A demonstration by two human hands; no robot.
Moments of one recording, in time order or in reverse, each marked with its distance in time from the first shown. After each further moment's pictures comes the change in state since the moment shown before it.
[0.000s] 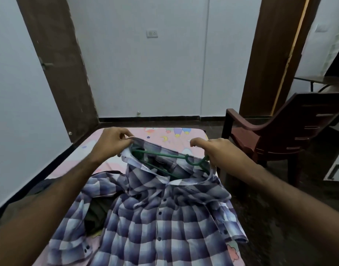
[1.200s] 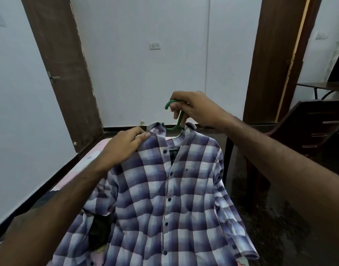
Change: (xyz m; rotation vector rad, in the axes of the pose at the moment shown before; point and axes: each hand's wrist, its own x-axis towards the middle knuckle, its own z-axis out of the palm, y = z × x) left_hand 0.007 0.049 -0.023 0.101 -0.152 0.054; right_hand 0.125 -0.030 -0.089 0.672 0.144 -0.082
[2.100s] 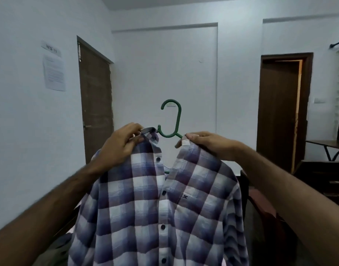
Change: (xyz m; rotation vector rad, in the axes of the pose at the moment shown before) left_hand -0.028 0.039 -0.174 -0.021 0.459 0.541; right_hand 0.011 -0.090 -0.047 0.444 -0.250 0.173
